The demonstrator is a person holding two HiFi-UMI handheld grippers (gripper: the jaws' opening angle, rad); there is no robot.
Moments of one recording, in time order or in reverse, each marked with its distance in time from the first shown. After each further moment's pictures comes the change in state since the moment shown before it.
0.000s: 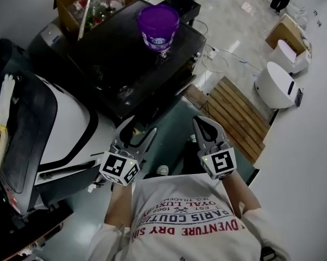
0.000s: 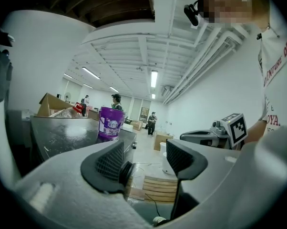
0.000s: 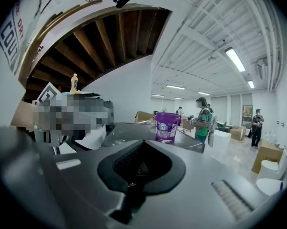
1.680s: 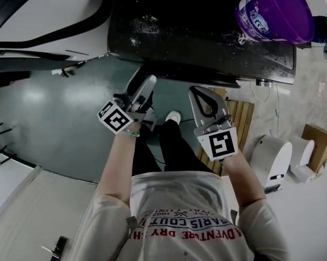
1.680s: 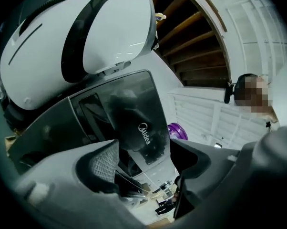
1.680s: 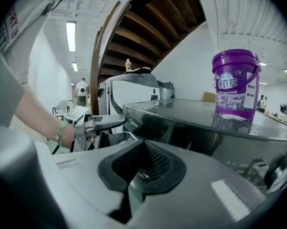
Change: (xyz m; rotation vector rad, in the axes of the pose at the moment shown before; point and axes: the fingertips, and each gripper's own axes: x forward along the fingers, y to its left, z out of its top) left arm 0.063 0.116 -0.182 -0.794 -0.765 0.588; right arm 0.168 0.000 -0.134 -0.202 0.099 0.929
